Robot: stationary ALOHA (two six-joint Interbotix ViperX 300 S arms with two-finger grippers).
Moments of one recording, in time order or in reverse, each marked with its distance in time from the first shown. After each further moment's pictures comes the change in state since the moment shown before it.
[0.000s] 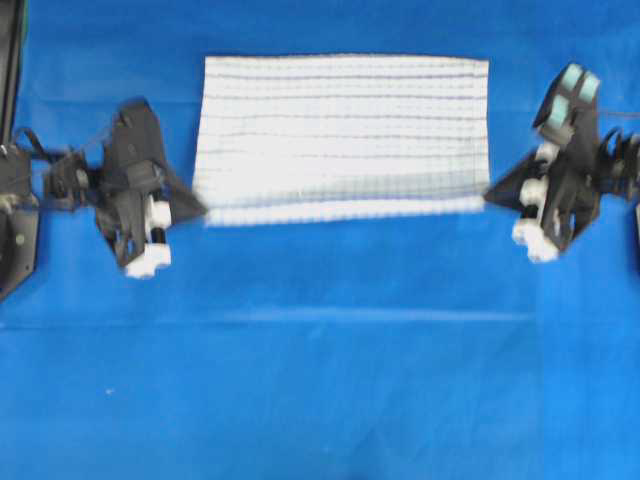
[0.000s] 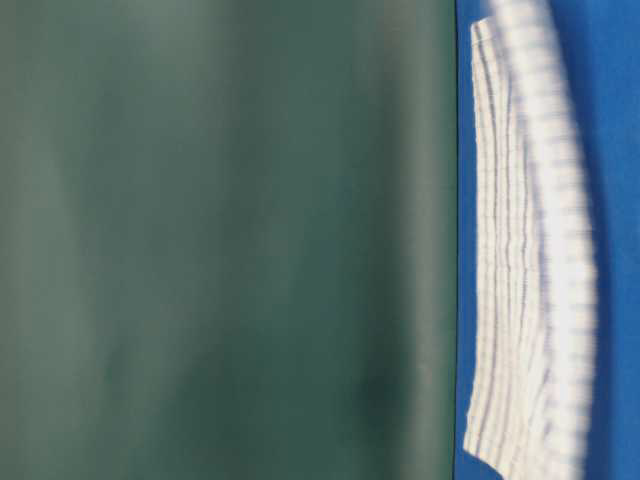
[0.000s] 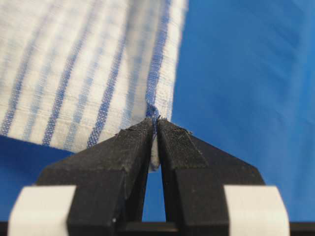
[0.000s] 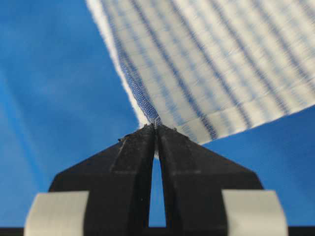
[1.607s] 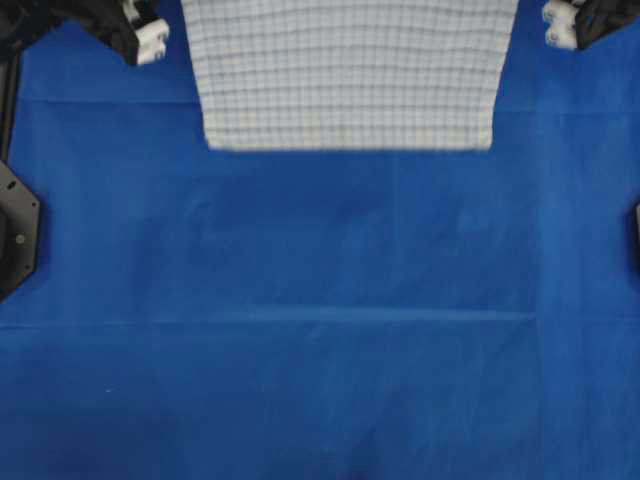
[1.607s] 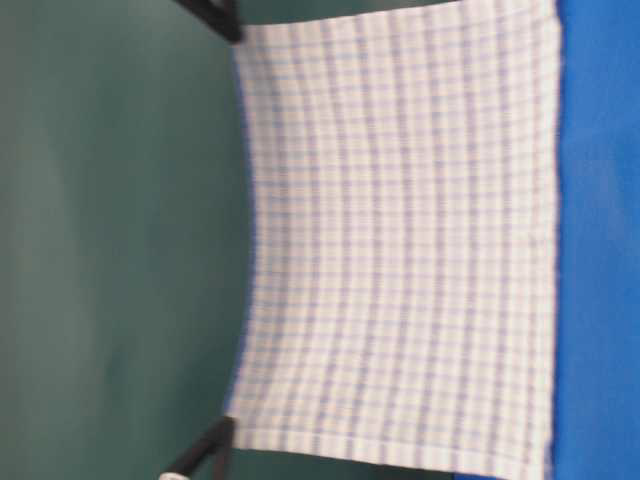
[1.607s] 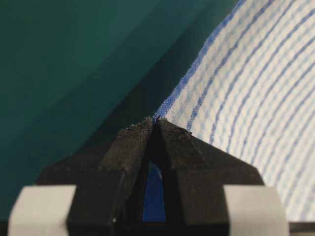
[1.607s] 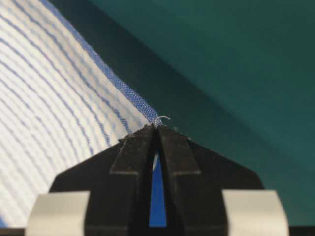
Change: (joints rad) left arm 0.611 -0.163 -0.236 0.003 -0.172 0.383; right arm -0.635 -0.152 -0.265 -0.031 -0.052 -0.486
